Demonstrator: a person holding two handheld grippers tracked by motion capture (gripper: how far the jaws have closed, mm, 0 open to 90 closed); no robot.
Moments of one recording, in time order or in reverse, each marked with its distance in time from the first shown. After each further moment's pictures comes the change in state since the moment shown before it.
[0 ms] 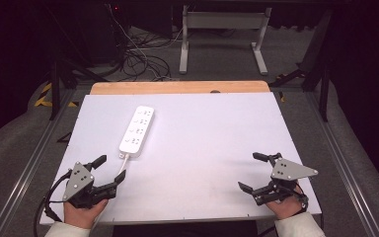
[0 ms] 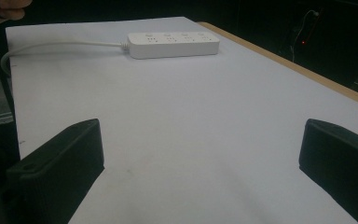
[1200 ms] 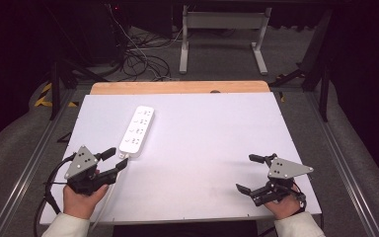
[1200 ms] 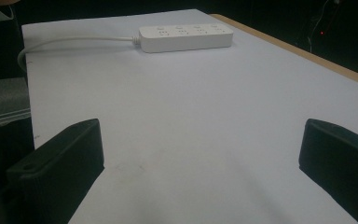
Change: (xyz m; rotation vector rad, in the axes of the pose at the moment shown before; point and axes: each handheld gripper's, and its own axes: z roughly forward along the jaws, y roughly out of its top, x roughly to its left) left arm 0.012 0.042 0.014 0.098 -0.098 -0.032; right arm -0.001 -0.002 0.007 0.027 0.056 0.023
